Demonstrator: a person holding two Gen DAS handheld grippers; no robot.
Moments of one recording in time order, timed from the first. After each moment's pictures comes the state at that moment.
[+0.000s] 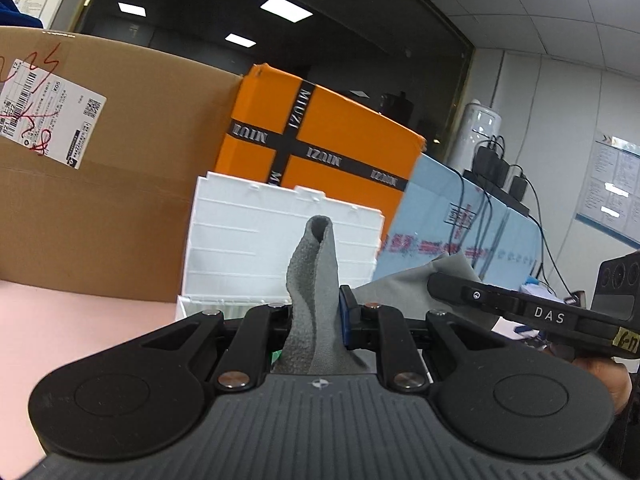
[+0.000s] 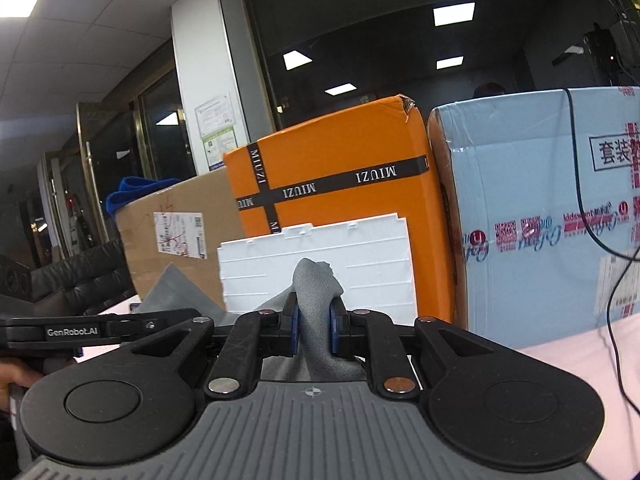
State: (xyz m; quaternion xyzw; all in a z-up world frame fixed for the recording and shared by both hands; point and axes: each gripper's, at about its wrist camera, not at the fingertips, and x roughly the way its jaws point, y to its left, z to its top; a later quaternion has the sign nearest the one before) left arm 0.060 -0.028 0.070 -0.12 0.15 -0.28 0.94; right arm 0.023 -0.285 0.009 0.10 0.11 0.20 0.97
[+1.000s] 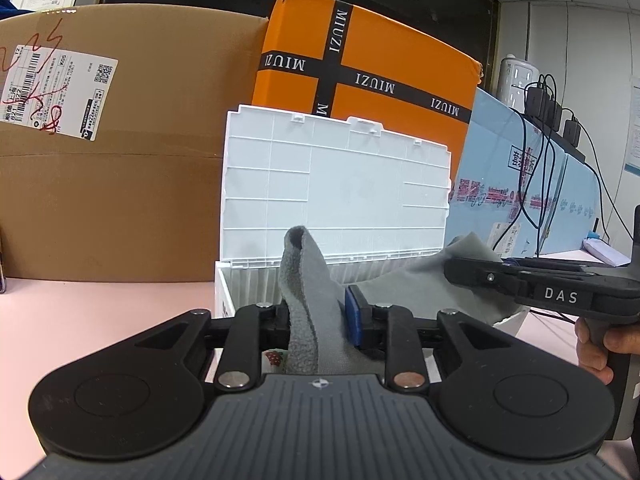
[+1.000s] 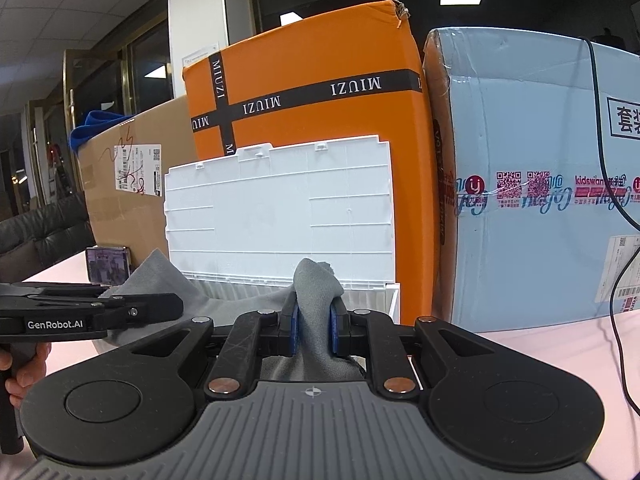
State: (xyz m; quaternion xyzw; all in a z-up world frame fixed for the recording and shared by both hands) left arm 0.087 -0.049 0.028 -0.05 0.18 -0.22 0.96; right arm 0.061 -0.276 -0.036 0.05 0.16 0.18 0.97
